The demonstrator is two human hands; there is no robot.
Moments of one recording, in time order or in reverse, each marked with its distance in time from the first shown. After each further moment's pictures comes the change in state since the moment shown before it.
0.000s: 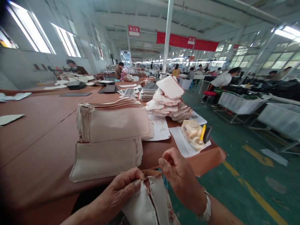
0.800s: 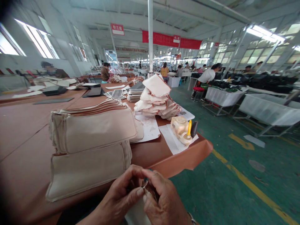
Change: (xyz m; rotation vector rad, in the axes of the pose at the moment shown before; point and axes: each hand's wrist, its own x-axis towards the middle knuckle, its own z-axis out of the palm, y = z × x) left_hand 0.042 -0.006 0.031 0.237 0.070 0.282; right_hand -0.037 0.014 0.011 0.097 -0.021 -0.058
